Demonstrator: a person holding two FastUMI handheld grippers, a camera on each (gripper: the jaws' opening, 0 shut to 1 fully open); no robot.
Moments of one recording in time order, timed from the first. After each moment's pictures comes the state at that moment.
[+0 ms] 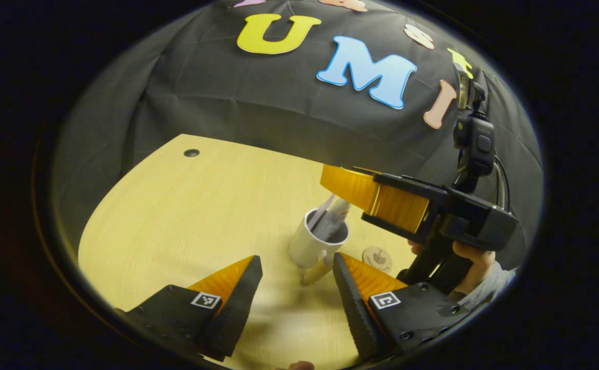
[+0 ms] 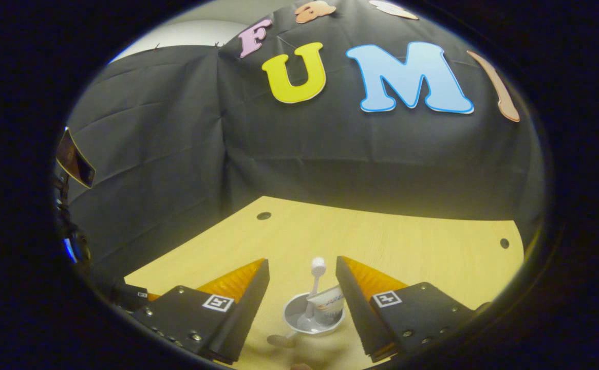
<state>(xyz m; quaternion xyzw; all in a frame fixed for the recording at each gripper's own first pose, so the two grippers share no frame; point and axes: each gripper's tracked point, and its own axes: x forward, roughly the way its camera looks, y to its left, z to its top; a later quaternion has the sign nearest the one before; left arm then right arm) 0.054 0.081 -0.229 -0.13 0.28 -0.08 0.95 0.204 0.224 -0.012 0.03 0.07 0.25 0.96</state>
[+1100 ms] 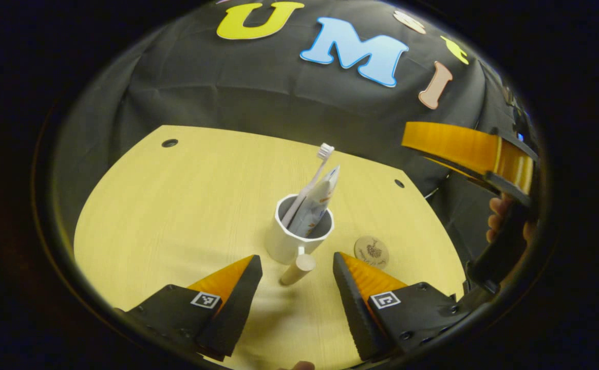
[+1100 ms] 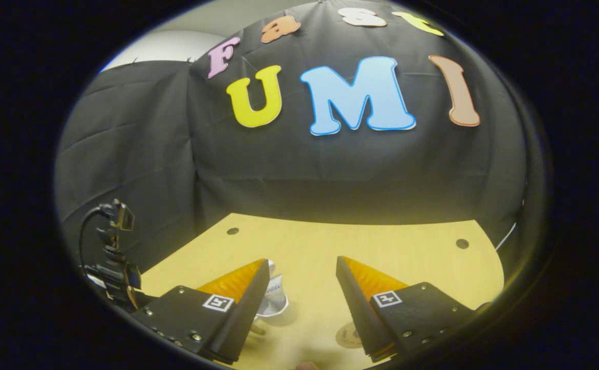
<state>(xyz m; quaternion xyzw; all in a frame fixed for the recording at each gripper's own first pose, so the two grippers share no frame) 0.078 0.031 -0.266 -0.11 0.34 -0.10 0.93 0.167 0.115 0.019 0.07 0.05 0.16 0.98</state>
